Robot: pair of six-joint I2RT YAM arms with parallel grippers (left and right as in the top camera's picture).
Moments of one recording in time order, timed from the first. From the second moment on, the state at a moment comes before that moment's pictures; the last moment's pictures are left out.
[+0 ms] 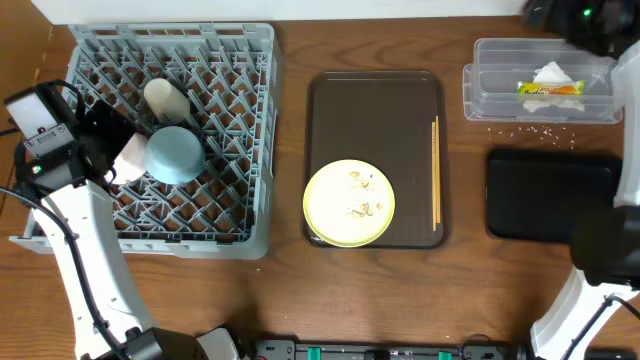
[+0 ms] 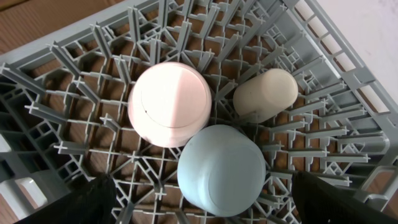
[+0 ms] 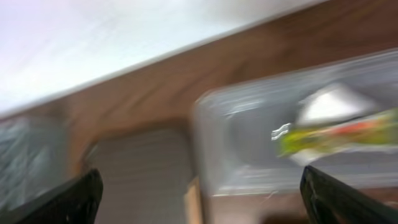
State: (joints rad) left arm 0.51 1.42 1.38 -0.81 -0.03 -0.45; right arm -0.09 2.04 2.23 -1.07 -0.30 0.31
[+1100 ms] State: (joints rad) left arm 0.51 1.42 1.38 -0.81 -0.03 -0.45; right arm 0.34 2.37 2.16 -1.36 -0.01 0.30
